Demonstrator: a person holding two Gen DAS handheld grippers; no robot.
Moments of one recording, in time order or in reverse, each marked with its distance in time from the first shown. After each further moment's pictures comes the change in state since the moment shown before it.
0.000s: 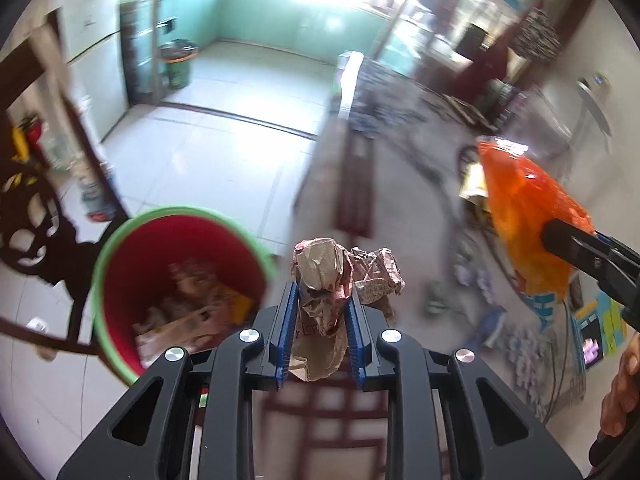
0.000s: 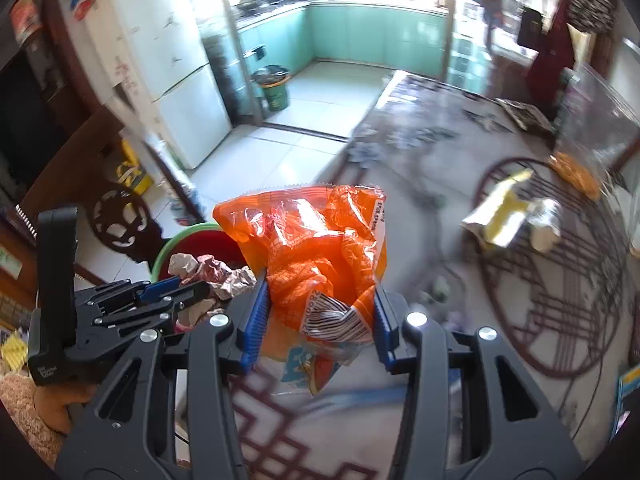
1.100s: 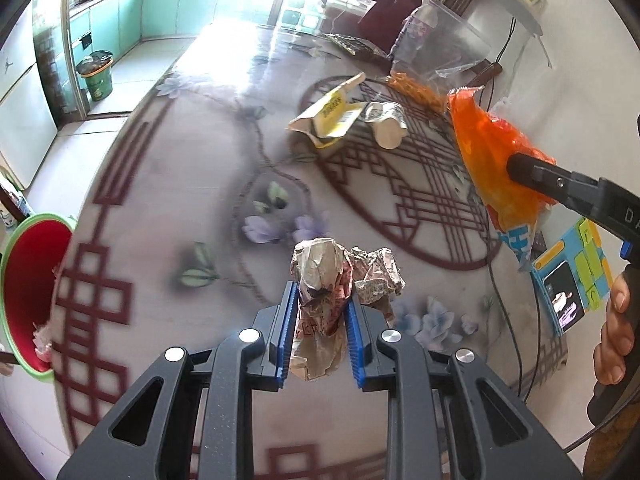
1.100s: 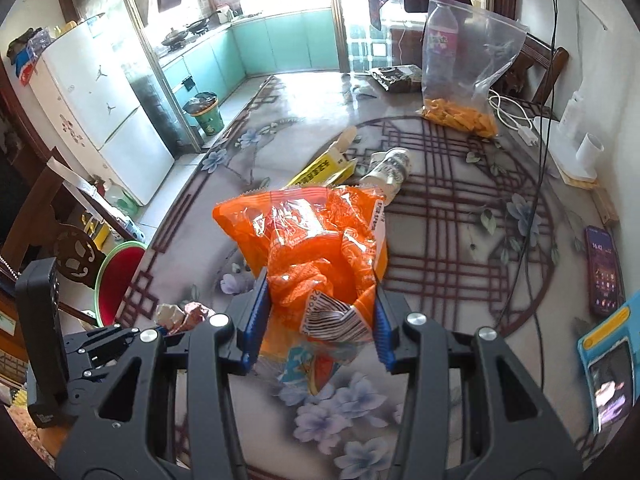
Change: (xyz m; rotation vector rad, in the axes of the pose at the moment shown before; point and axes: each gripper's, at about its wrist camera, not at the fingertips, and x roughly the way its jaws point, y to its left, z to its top) left arm 0.044 -0.218 -0.051 0.200 0.102 -0.139; right arm -0.072 -0.216 -0.065 0.230 -0.043 -0.112
